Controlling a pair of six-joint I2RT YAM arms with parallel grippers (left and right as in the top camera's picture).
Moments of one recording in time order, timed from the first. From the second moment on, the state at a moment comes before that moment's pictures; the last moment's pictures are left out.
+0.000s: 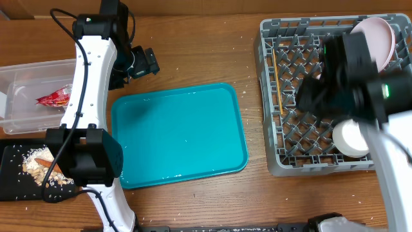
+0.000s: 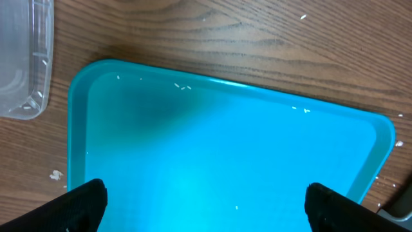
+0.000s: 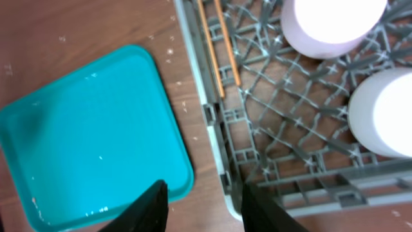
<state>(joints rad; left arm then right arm) -0.03 2.06 2.06 -1.44 0.08 -0.42 0.25 1.34 1.63 -1.42 -0.01 0.50</state>
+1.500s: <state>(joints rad) -0.03 2.06 2.06 -1.44 0.08 -0.42 0.36 1.19 0.96 -0.93 -0.06 0.63</state>
